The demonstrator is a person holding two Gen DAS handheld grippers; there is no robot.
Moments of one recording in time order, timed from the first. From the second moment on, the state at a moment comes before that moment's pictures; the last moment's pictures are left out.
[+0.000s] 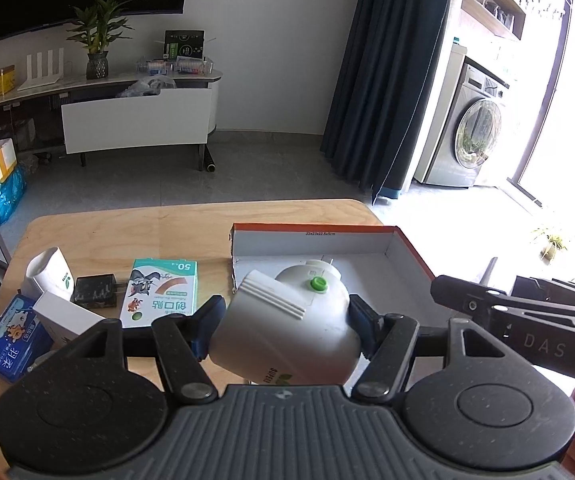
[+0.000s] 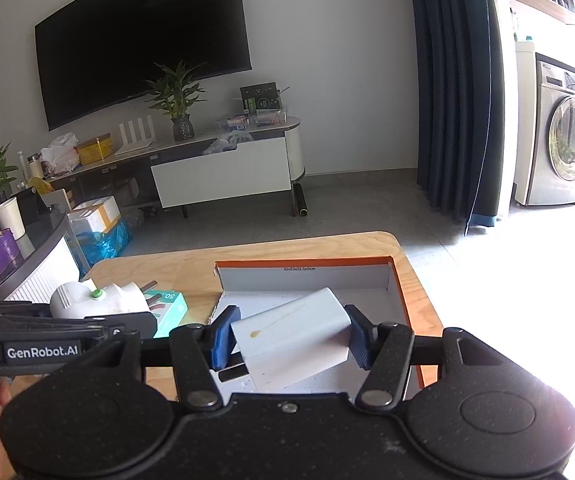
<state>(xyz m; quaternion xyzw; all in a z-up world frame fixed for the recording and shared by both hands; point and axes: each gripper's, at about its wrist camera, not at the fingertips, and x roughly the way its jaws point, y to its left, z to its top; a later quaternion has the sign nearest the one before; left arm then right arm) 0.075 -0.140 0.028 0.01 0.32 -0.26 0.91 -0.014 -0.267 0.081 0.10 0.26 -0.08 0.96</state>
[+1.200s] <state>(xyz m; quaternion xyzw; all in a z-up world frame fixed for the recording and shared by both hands) 0.113 -0.187 0.012 0.02 0.36 -0.26 0.90 0.044 -0.308 0.066 0.10 0.31 -0.10 0.94</state>
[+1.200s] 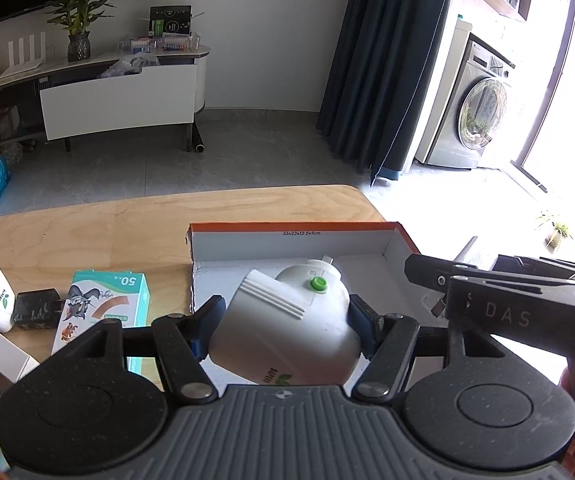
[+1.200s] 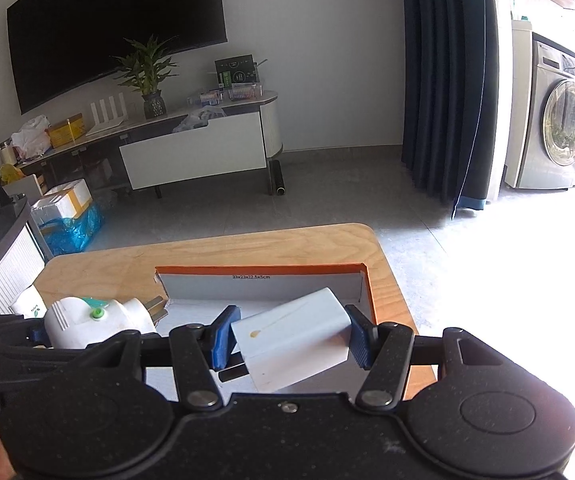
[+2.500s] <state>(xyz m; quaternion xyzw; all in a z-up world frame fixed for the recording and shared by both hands) 0.137 -0.197 0.014 0.01 0.38 -0.23 0.90 0.044 -0.320 0.088 0.11 0.27 -0.11 0.95</state>
